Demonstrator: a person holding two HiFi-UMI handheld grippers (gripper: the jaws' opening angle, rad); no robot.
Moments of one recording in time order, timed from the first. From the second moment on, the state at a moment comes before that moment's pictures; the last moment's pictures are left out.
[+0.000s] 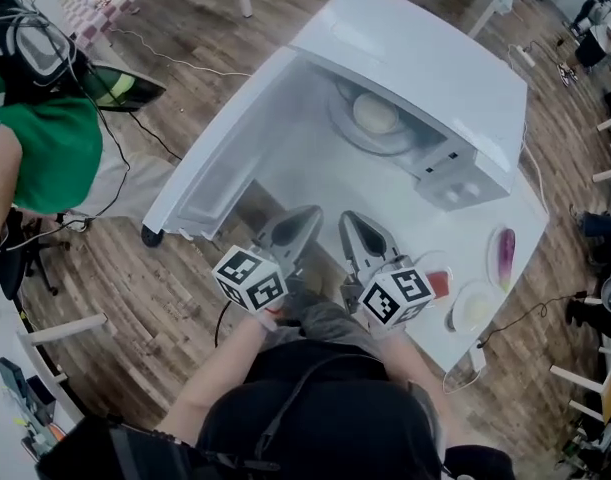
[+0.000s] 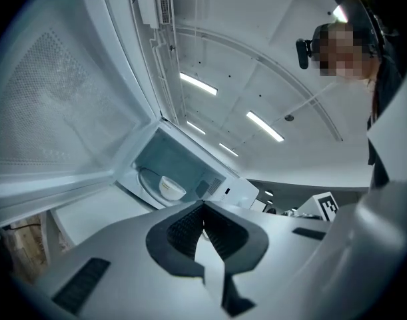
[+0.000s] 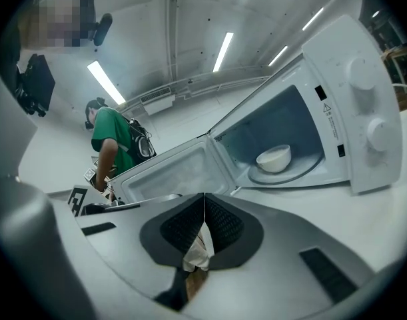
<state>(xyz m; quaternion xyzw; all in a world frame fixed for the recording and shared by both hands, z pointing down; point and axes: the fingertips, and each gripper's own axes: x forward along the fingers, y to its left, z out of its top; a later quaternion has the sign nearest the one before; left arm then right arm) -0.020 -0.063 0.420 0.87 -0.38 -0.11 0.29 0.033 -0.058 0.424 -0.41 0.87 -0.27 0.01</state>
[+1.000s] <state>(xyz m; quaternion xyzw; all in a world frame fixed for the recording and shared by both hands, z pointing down) 0.018 -0.138 0.424 0.88 -0.36 -0.10 0.29 0.075 -0.120 0.428 -0.48 0.83 -0.27 0.01</state>
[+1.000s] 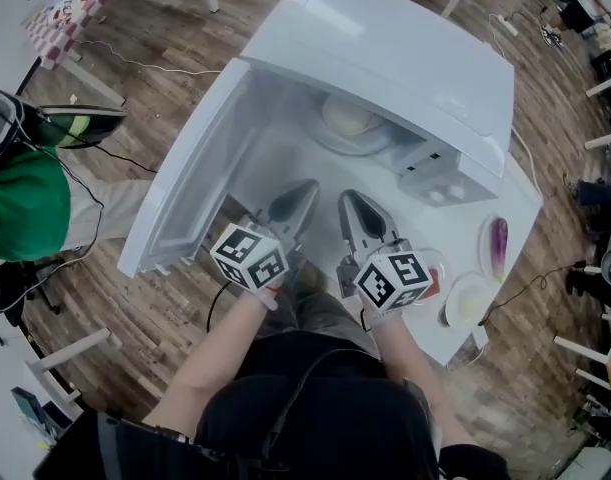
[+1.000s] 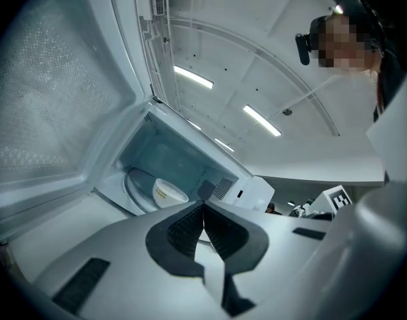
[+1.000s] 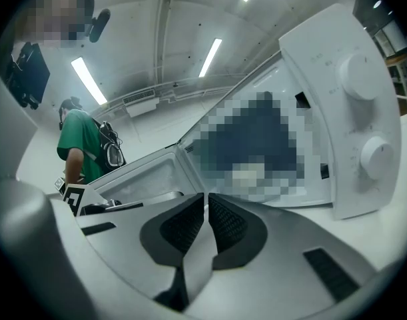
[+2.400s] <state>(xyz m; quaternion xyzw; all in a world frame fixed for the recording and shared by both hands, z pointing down) 0.030 -0.263 0.453 0.88 -0.37 -0.03 0.30 0.111 -0.242 0.451 -0.64 0.71 -0.29 0.02</state>
